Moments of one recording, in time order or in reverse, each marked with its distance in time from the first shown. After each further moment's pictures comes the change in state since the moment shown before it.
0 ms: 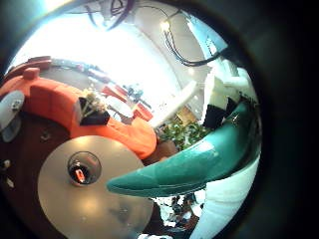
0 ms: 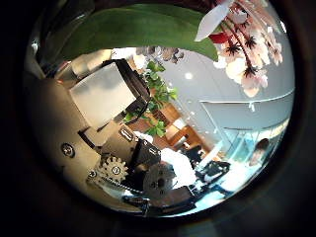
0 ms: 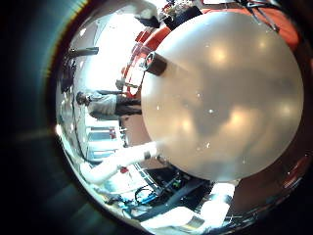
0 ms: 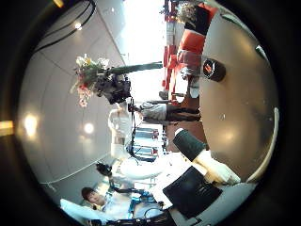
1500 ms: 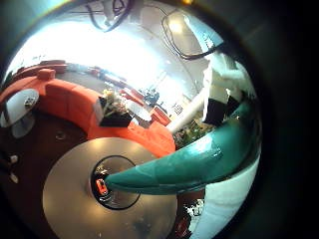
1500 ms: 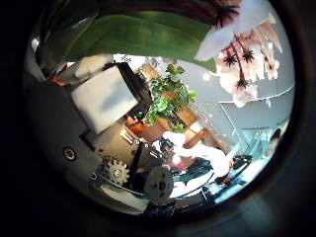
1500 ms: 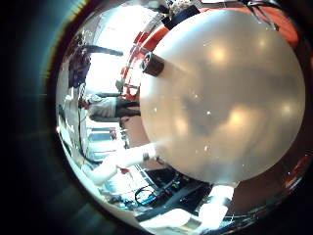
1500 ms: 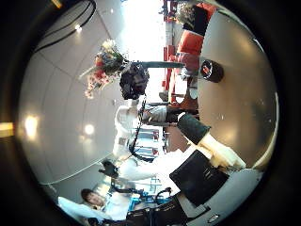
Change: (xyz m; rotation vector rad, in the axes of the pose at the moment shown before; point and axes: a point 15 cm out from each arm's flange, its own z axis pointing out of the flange) left arm -0.129 0.053 0.053 0.011 -0.077 -0.086; right arm 0.014 -0.004 0.001 0.001 0.003 0.004
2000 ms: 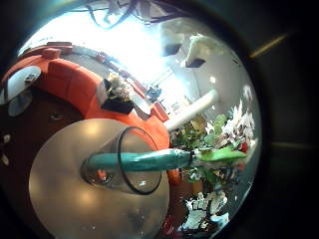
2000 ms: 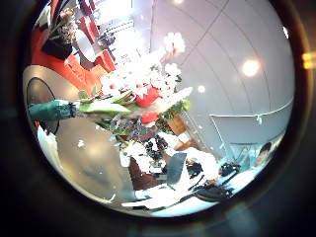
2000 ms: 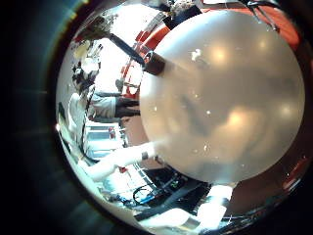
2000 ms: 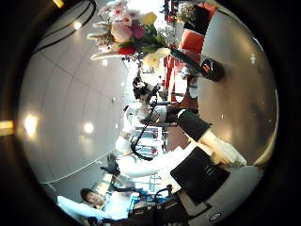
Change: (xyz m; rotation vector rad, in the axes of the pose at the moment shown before) left arm -0.036 0.023 -0.040 0.025 0.091 -0.148; right arm -0.004 0.004 0.000 -0.008 0.004 -0.015
